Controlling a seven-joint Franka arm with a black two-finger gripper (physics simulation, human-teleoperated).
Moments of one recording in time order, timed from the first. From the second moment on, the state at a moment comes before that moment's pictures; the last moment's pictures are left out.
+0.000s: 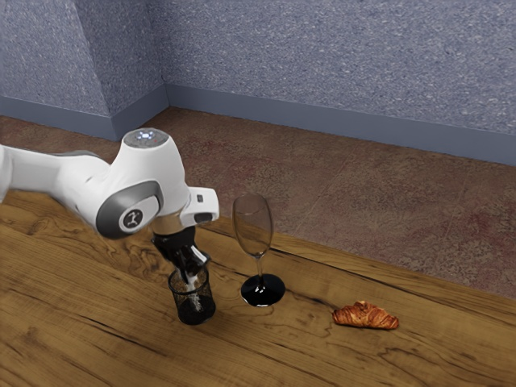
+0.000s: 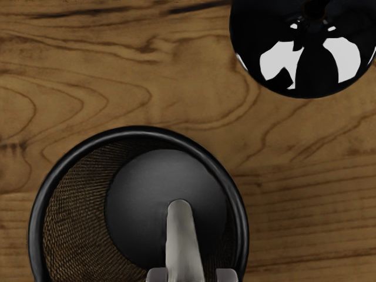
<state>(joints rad) -0.04 -0.12 -0.15 -2.42 0.07 2.37 -0.13</state>
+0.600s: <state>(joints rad) -0.03 0.27 0.07 -1.80 0.08 1.44 -0.17</state>
